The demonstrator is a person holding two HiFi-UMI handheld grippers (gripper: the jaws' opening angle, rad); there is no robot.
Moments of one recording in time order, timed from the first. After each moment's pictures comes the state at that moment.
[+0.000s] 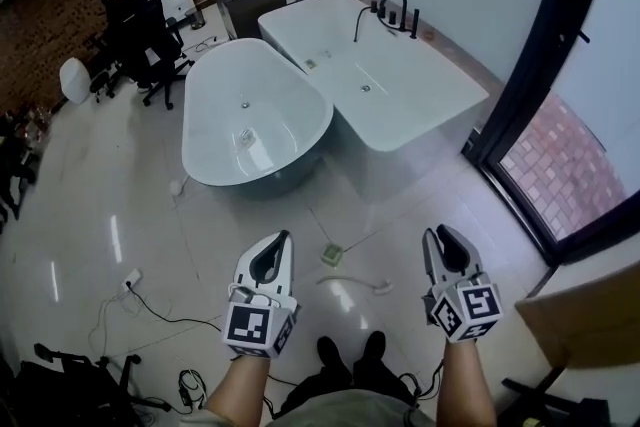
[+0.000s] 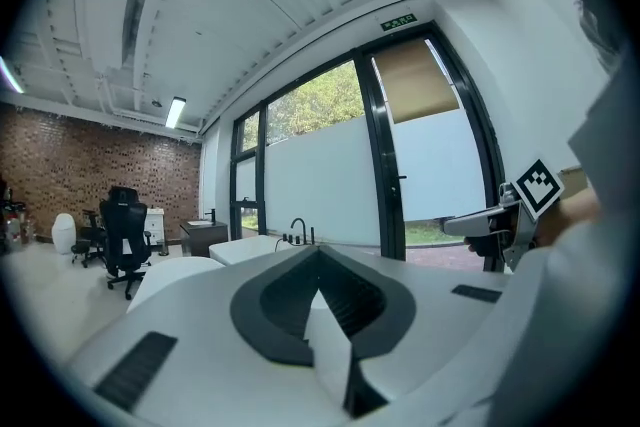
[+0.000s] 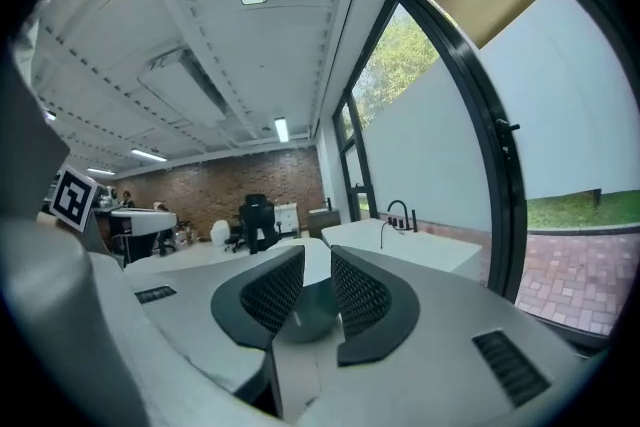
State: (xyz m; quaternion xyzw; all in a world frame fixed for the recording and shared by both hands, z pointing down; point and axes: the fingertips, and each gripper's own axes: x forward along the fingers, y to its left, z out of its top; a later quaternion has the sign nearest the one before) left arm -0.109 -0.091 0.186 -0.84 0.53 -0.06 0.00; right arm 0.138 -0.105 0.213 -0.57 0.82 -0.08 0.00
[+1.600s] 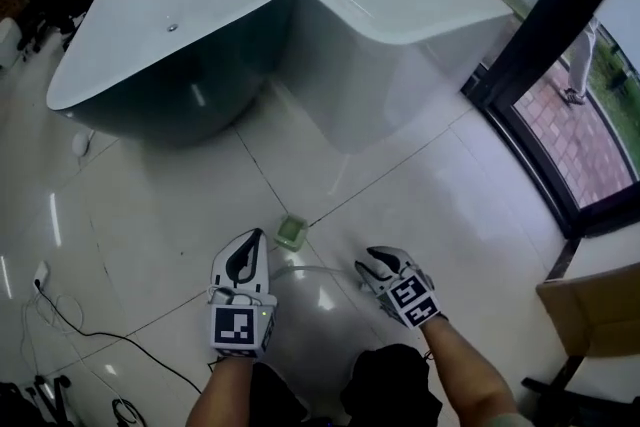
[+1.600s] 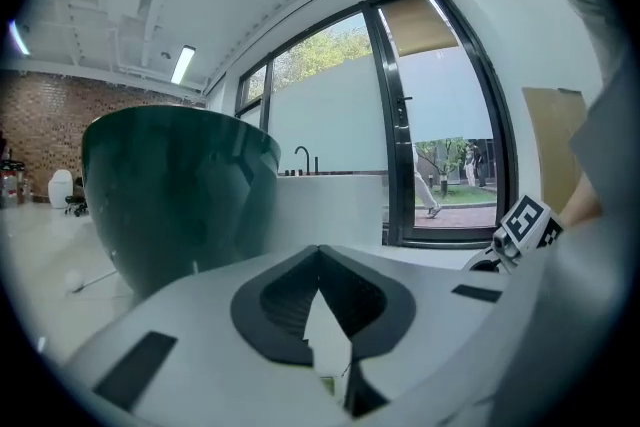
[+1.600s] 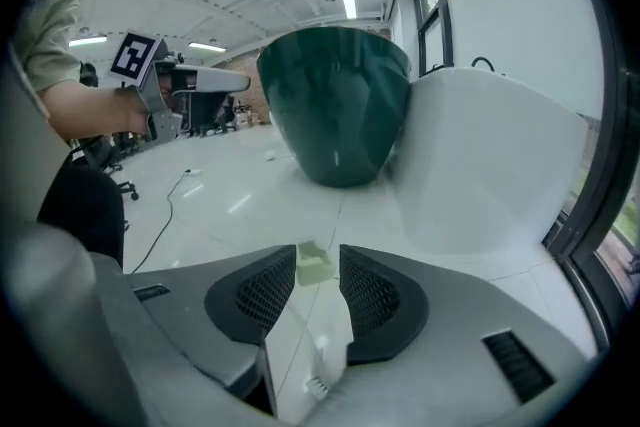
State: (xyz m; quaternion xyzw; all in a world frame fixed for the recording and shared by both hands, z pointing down) left arm -0.126 -0.296 0.900 -0.84 0.53 -0.11 -0.04; right arm 0.050 -0.257 1.055 -0.36 0.87 -0.14 -0.29
